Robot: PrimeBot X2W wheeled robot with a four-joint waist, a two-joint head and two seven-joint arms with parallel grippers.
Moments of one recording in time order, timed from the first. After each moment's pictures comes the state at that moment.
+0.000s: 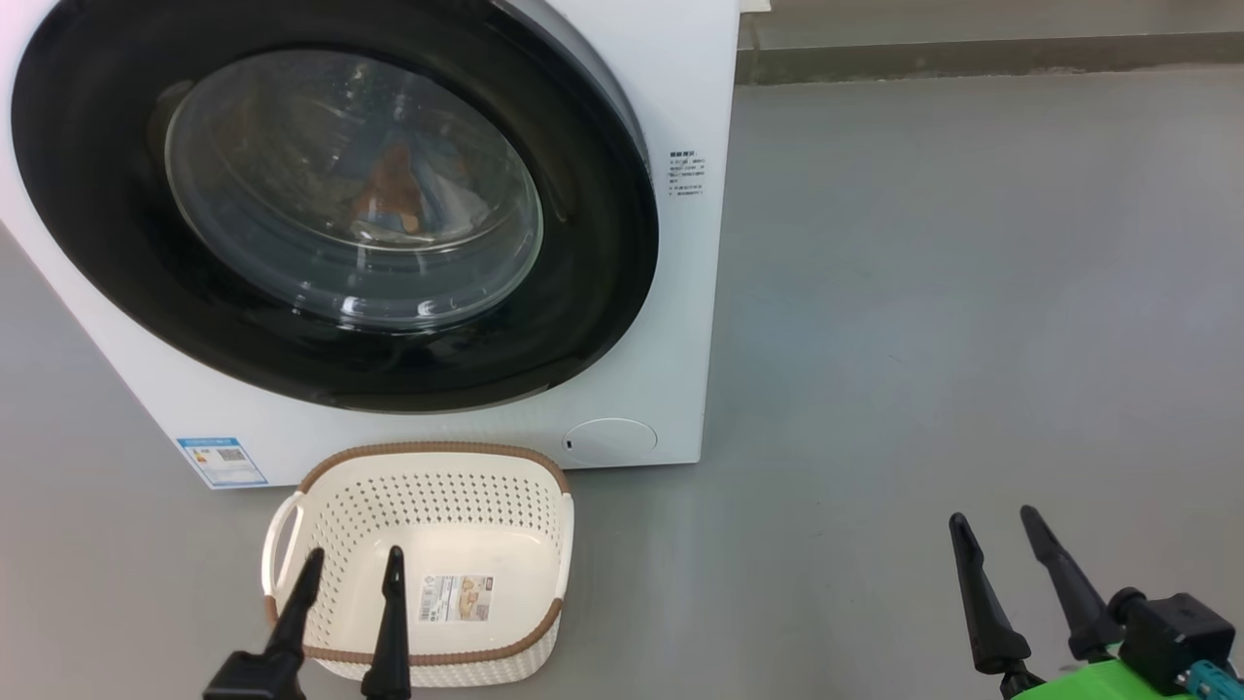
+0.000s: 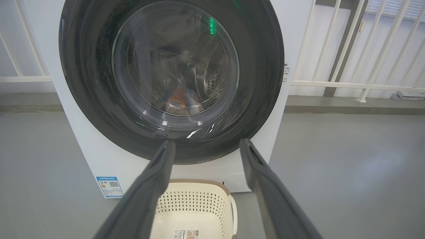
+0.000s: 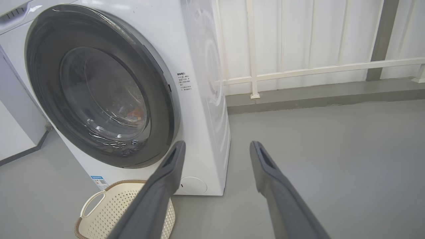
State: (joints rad) left arm 0.04 0.13 -0.26 0.08 -0.28 0.10 -0.21; right arm 0.10 -0.05 -0.06 -0.04 0.25 0.13 -0.14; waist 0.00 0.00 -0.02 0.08
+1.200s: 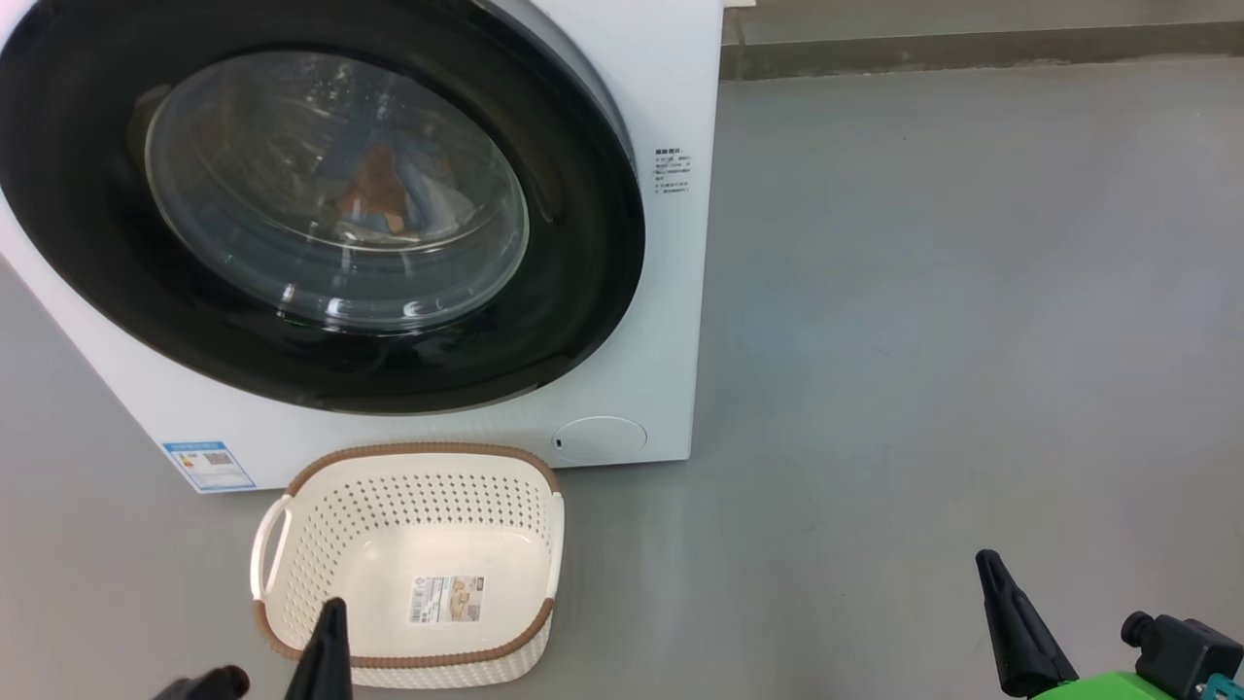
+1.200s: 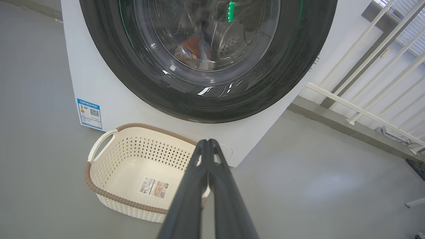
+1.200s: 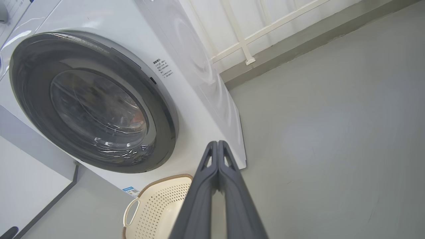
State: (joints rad) left arm 0.06 0.10 -0.21 0.17 -0.61 0.06 -0.15; right arm 0.10 -0.04 -0.05 0.10 0.57 0.13 -0.09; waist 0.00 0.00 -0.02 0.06
